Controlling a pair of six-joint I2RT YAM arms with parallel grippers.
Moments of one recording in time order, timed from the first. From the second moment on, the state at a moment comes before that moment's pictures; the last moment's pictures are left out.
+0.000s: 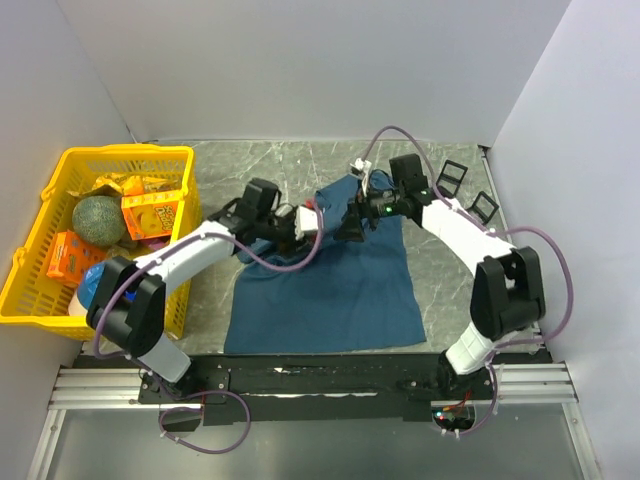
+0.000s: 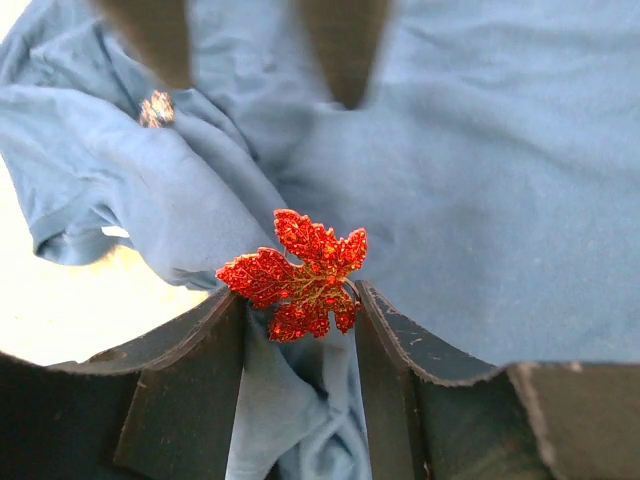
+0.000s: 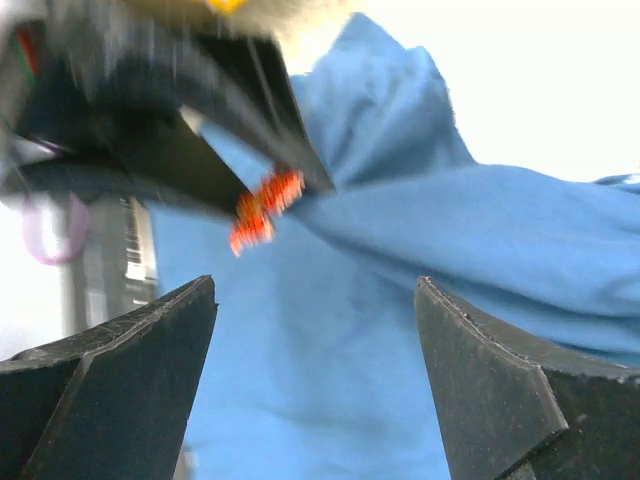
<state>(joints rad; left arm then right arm) -0.56 1.56 1.08 -0.22 0.67 0.74 0.32 1.65 1.28 -0.41 -0.97 -0.25</state>
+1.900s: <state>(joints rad) -0.45 2.06 1.75 -1.26 1.06 1.09 0.78 1.30 0.85 -0.08 -0.28 -0.93</state>
